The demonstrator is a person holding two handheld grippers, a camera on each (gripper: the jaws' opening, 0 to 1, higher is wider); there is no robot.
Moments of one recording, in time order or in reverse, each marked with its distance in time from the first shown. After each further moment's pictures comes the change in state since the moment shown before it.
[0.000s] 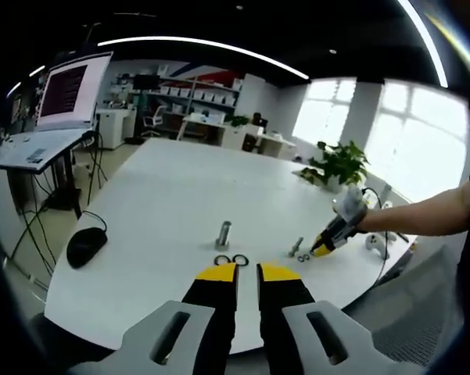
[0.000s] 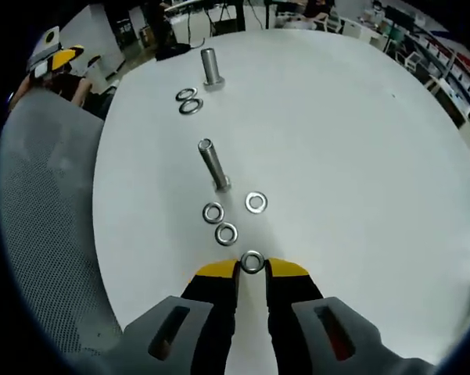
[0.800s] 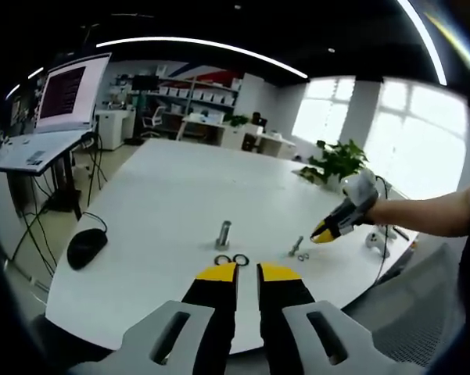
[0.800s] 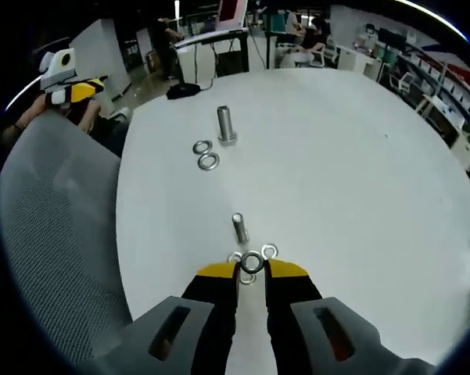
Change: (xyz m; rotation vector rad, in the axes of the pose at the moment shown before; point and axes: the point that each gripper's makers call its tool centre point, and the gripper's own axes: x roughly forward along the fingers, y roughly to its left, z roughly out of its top) left arm 0.000 0.000 0.000 0.010 0.000 0.001; right arm -0.041 0.022 0.057 -0.029 -0.199 -0.010
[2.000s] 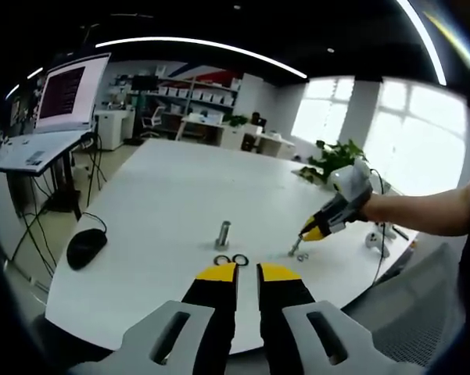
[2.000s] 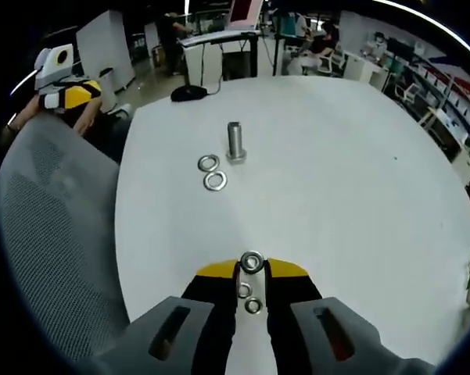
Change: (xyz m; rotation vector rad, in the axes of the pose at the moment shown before) left arm 0.000 -0.001 0.000 0.000 0.000 -0.003; right arm 0.019 0.008 0.025 -0.042 0.021 -0.006
